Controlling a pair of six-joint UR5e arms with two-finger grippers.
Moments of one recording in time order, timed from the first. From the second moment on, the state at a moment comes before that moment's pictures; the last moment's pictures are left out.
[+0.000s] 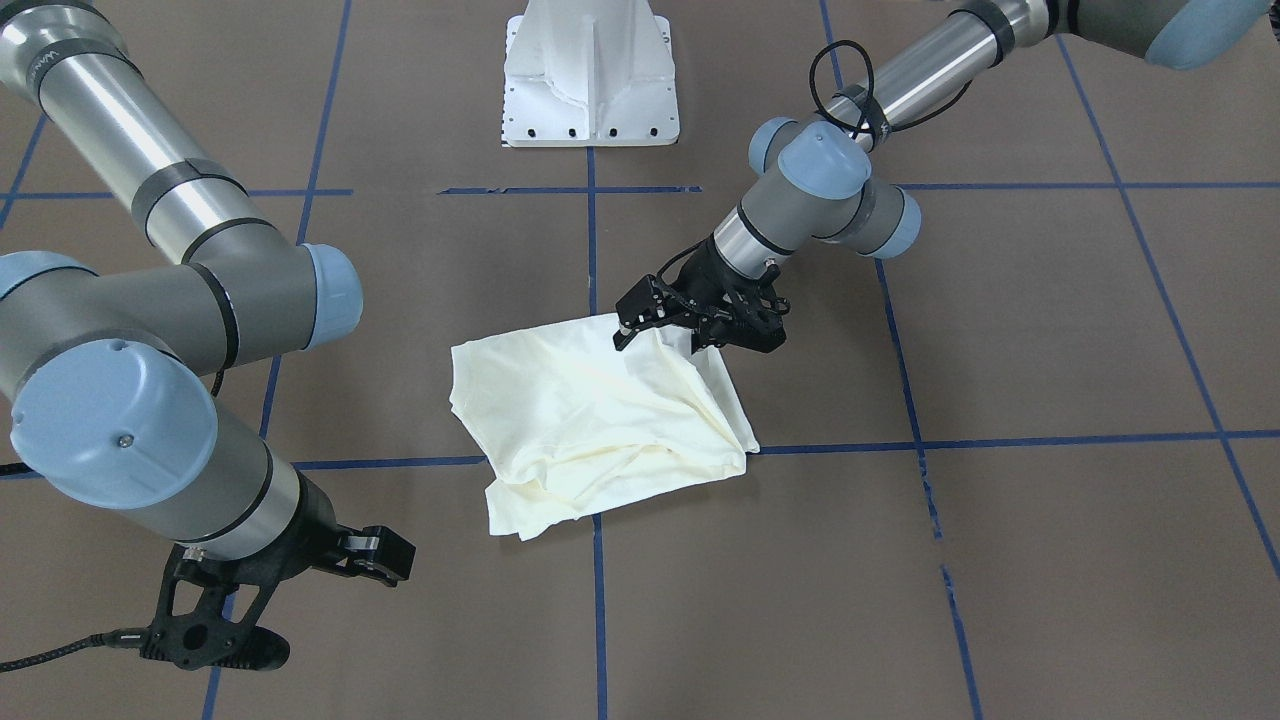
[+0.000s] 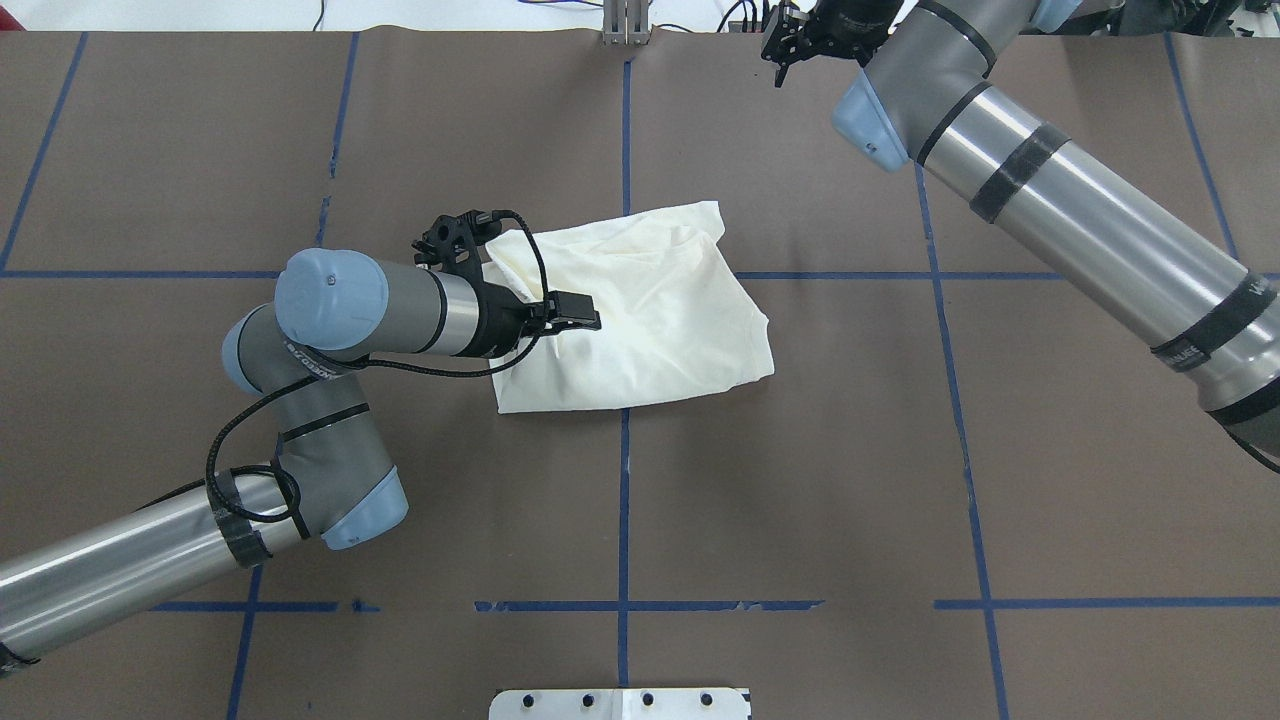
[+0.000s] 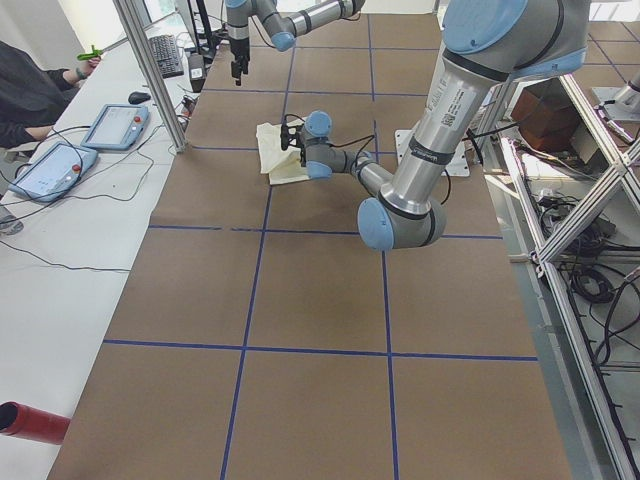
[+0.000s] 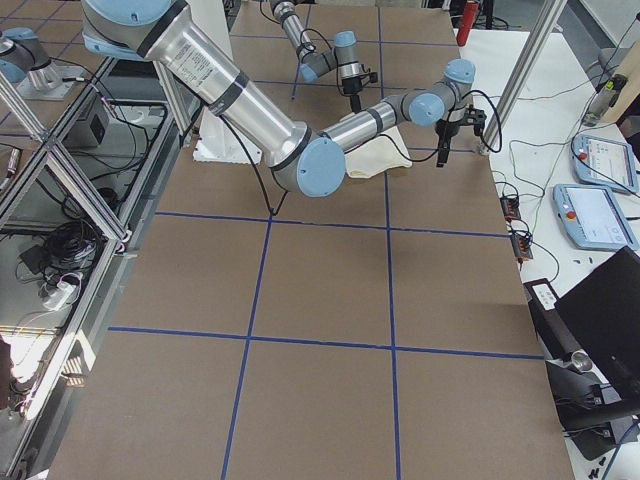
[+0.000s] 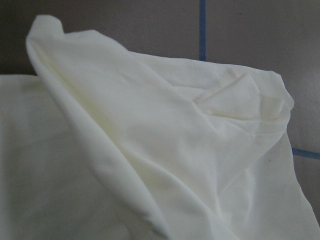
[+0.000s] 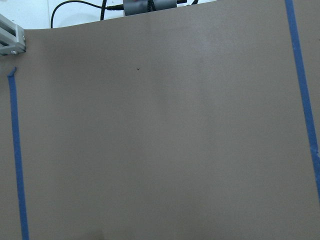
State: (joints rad) left arm -0.54 -2.16 -1.41 -2.54 -1.85 -1.50; right arm 1.01 -0.65 1.09 -1.40 2.16 0.96
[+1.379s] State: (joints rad) left arm -0.36 -1.95 -1.68 -2.53 -1.92 -1.53; right arm 1.01 -0.65 1.10 -1.40 2.16 0.96
